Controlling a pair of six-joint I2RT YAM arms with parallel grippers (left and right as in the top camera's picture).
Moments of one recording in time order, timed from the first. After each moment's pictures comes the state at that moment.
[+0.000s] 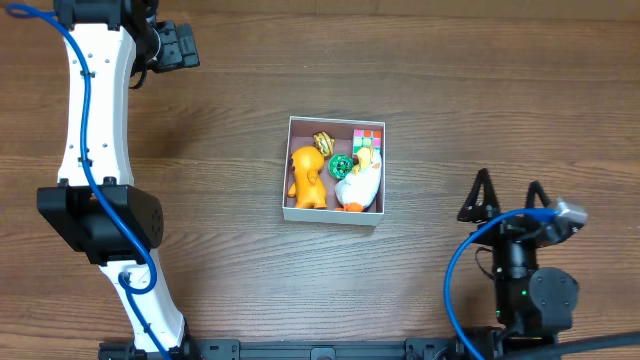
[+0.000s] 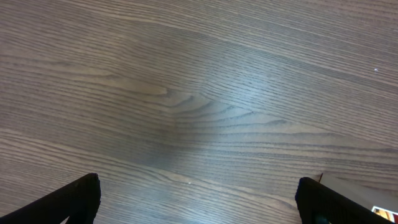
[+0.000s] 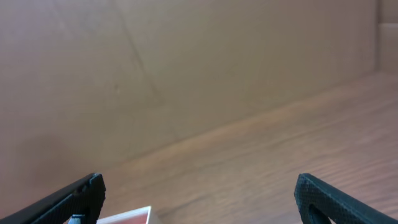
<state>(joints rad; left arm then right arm) 0.05 2.13 2.32 -1.39 -0.04 -0.24 0.01 0.26 0.37 -0.13 0.06 0.36</state>
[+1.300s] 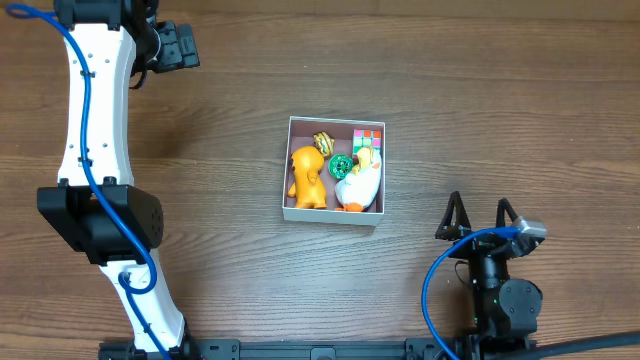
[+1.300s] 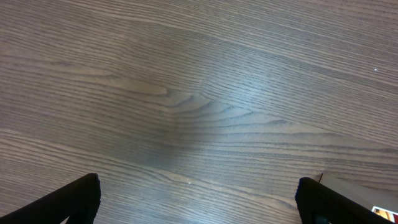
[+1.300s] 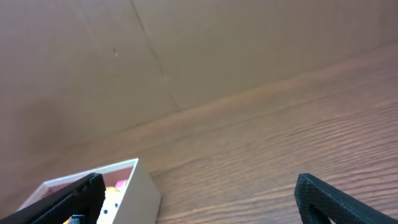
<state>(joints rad) 0.05 2.13 2.32 -1.39 -0.04 -0.24 0.03 0.01 0.04 -0.07 0.03 0.33</state>
